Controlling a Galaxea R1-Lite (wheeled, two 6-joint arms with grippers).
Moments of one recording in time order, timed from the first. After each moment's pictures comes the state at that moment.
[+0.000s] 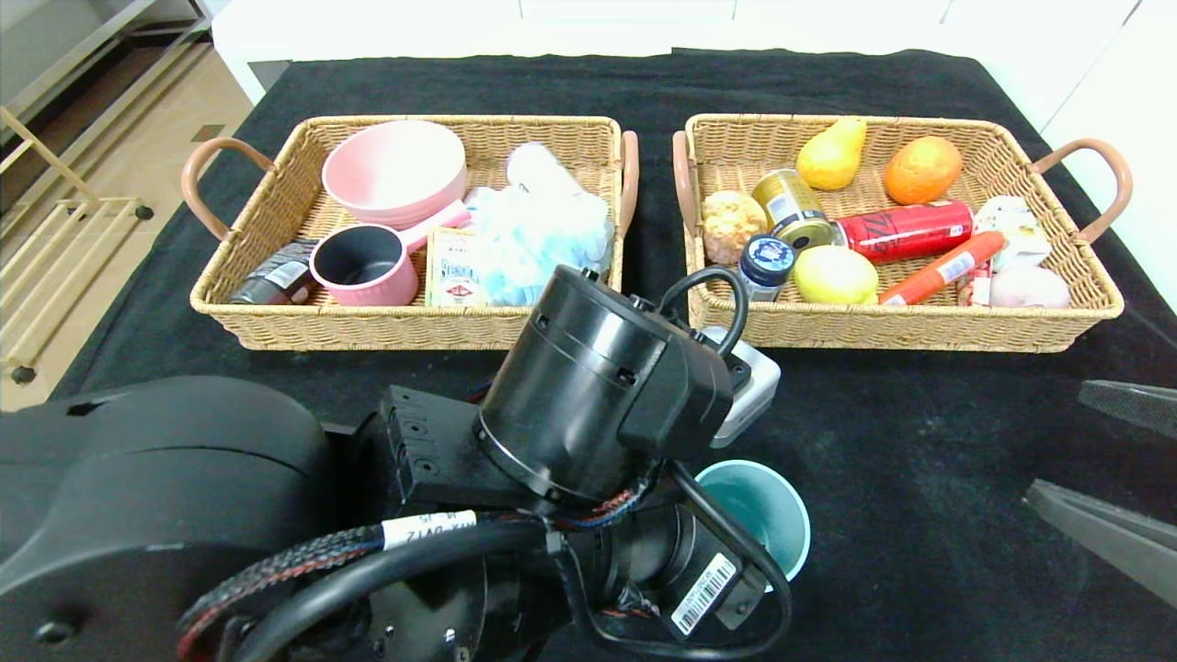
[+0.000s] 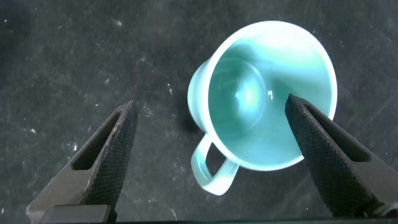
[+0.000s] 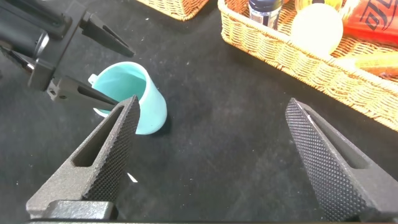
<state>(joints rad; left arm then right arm) -1.02 1.72 -1.24 0.12 0.26 0.03 0.32 0.95 -0.55 -0.32 0.37 -0.12</state>
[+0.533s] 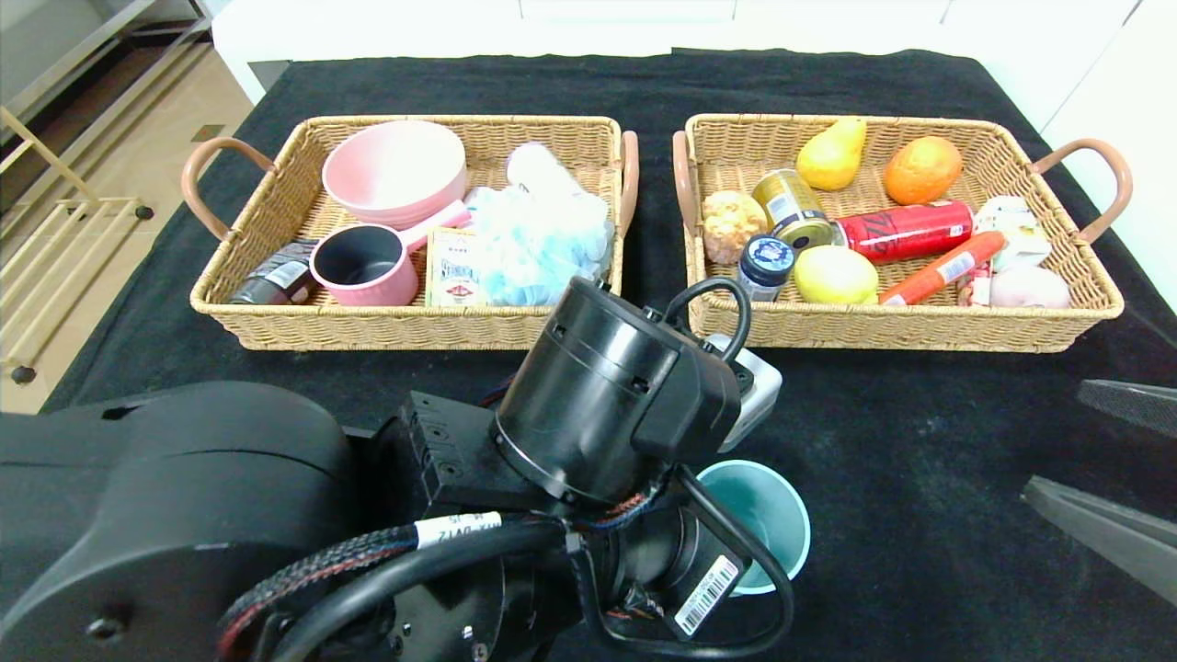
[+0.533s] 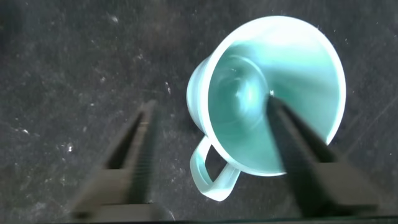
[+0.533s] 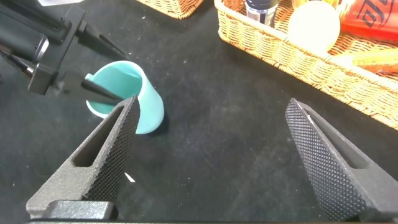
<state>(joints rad) -1.02 1.74 -1.24 0.12 0.26 0.03 0.31 0.96 -0.55 -0.32 0.37 -0.12</state>
